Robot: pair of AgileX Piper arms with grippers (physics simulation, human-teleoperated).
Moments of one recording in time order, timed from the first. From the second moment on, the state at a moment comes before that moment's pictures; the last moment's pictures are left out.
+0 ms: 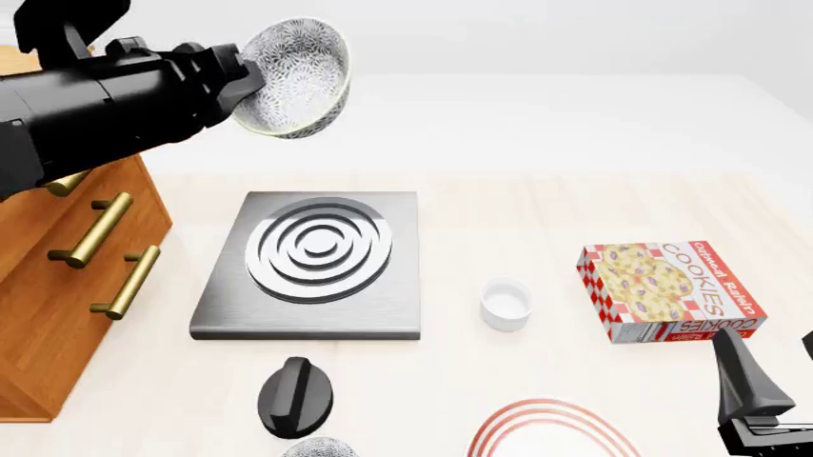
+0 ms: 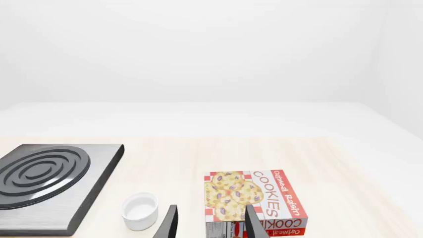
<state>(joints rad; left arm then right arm) -0.46 1.11 -1.06 0.24 -0.51 0.00 0.00 -0.01 0.00 0.00</state>
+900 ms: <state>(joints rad) -0.61 1.11 -1.03 0.27 -0.49 0.00 0.00 -0.01 0.00 0.00</state>
